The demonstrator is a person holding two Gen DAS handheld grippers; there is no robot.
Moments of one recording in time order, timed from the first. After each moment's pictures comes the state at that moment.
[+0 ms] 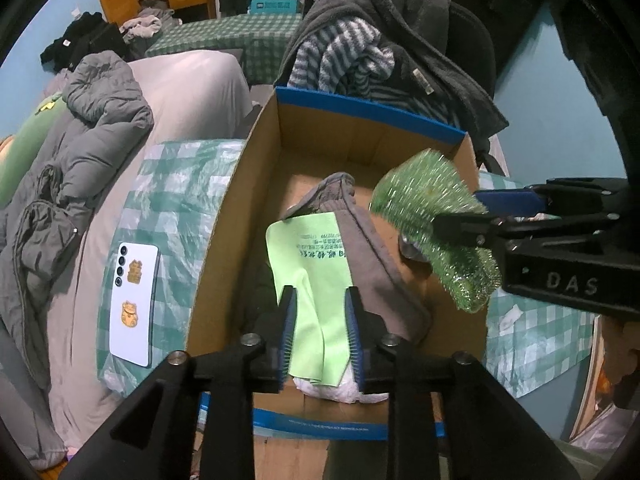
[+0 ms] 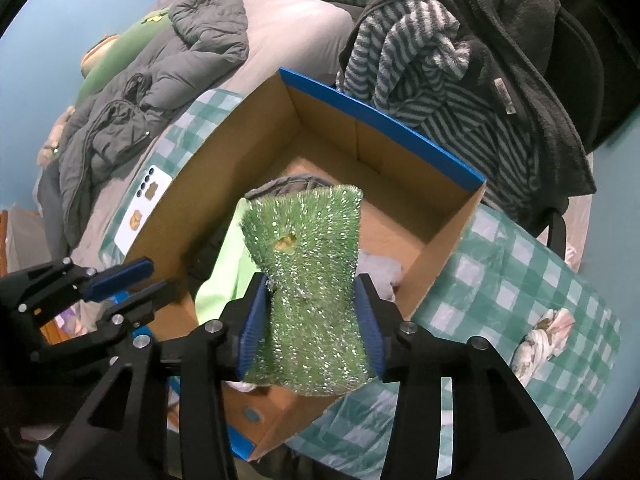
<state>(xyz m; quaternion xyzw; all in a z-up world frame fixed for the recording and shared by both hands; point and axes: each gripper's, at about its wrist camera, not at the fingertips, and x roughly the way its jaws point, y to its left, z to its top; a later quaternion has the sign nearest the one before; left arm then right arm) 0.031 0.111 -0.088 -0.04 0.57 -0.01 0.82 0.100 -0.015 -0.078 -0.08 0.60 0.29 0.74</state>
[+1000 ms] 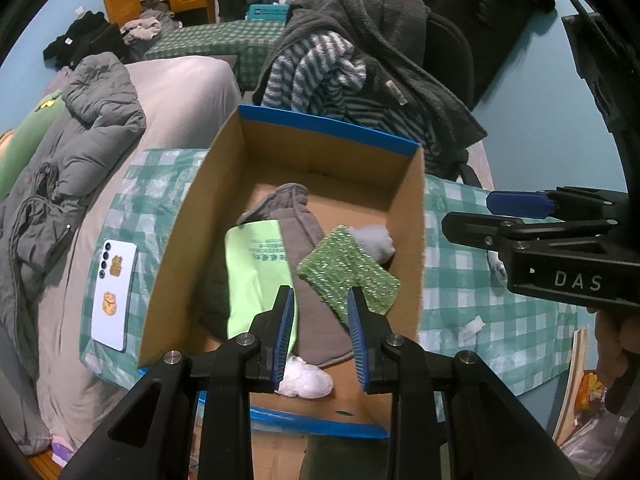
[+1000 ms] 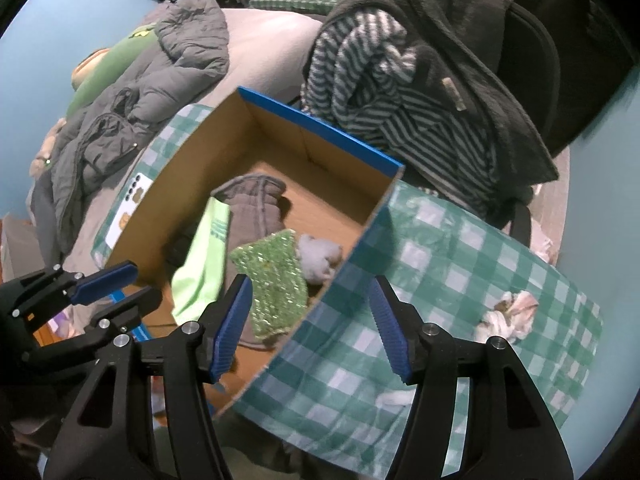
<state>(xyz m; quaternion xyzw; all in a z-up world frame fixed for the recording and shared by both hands) 0.027 0.063 -0.067 -0.06 0.57 -0.01 0.82 0.101 -0.076 -0.053 -0.08 0.59 0.26 0.76</state>
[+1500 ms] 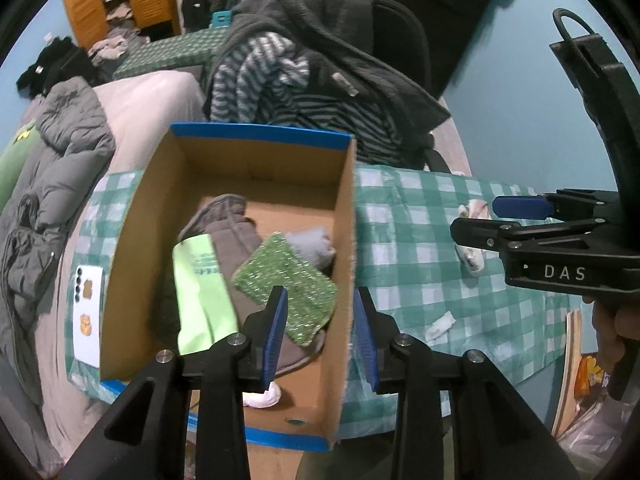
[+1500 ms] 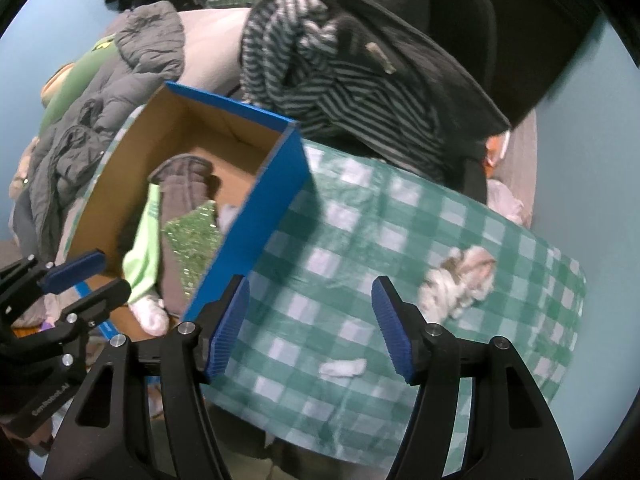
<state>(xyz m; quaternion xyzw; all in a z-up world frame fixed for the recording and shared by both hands) 0.038 -0.001 -0.066 -0.02 0.57 -0.05 0.82 0.103 -0.155 -0.065 -0.06 0.61 0.21 0.76</state>
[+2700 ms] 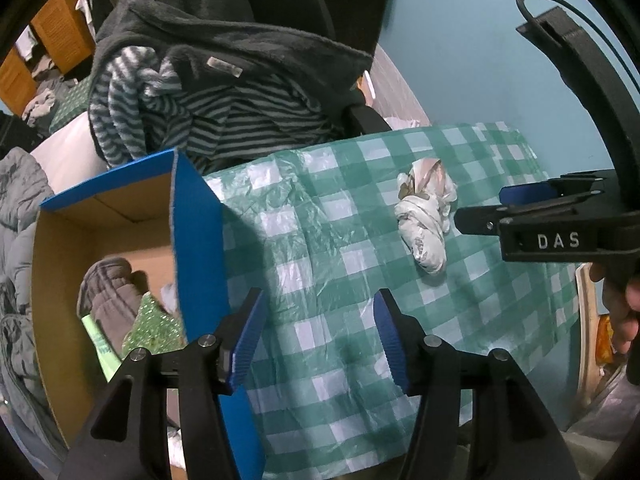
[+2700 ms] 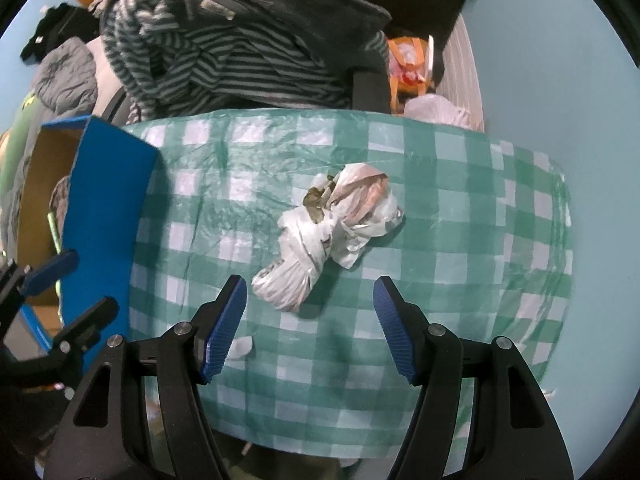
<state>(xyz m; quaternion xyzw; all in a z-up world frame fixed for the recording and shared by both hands) 0.089 -0.125 -0.123 0.07 0.60 -0.14 0.79 0.126 -0.292 -0.136 0.03 0.67 0.09 0.73</state>
